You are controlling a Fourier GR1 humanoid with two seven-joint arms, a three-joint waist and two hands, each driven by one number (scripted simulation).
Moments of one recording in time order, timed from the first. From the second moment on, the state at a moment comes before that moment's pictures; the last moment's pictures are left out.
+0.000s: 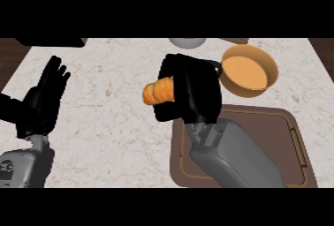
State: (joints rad) left arm -0.24 0.24 0.07 -1.59 0.11 0.15 0.22; right arm -0.75 -0.01 0.45 -1.57 0.93 -0.04 0.88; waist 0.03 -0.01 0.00
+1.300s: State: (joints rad) left arm -0.22 0.22 0.09 -1.62 0.09 0.15 0.22; right arm -0.87 -0.18 0.04 -1.31 0.97 -0.24 0.71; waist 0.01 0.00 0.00
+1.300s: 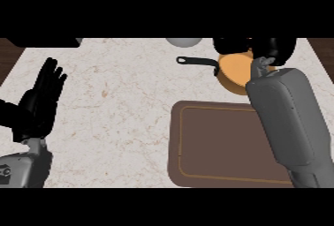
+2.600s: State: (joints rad) left arm -0.22 0.21 0.09 -1.63 0.08 0.12 0.22; right arm -1.00 -0.25 -0.33 -0.54 0.70 -0.41 0.11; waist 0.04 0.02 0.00
